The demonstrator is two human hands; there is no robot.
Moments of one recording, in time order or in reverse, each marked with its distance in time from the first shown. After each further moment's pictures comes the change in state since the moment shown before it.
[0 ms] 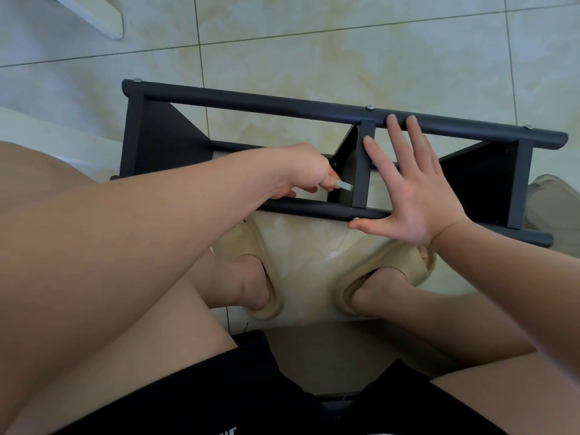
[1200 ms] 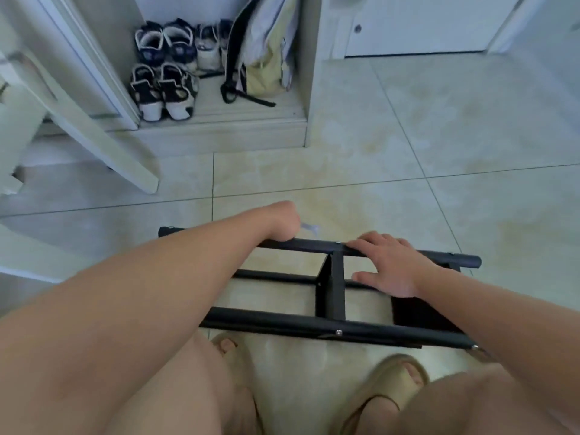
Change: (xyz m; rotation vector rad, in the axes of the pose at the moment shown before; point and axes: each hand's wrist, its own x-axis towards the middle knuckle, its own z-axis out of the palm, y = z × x) left_hand -0.016 0.062 -0.085 0.445 0.396 0.198; right_hand 0.055 0.026 -0.075 -0.017 -0.323 0.131
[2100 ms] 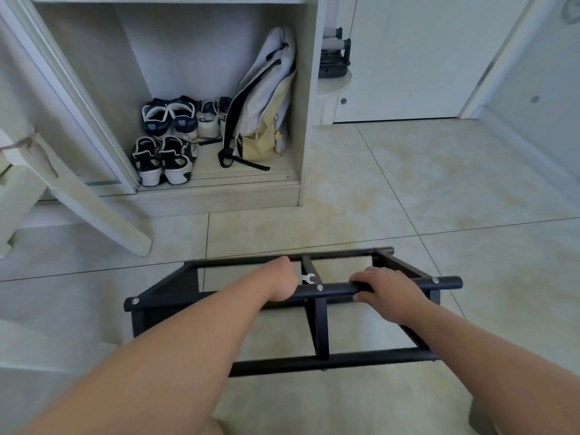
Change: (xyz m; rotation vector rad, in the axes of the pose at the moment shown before) left_hand 0.046 0.009 -0.019 -0.014 0.089 0.025; right_hand 0.055 0.028 -0.054 0.139 0.176 0.063
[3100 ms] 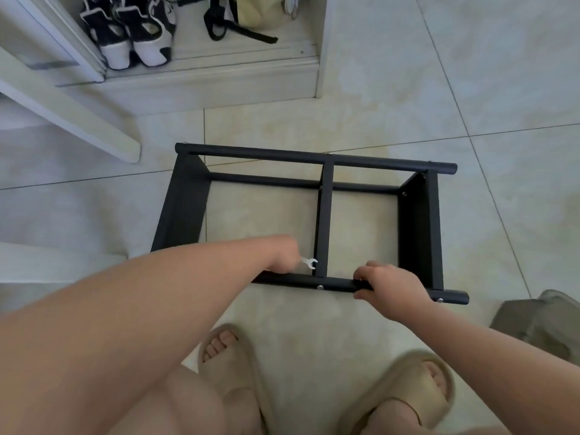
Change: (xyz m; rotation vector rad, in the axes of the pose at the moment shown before) left_hand 0.032 -0.055 0.097 0.217 -0.472 -0.104; right_hand -0.013 0.006 0.157 -0.026 -0.327 0.112
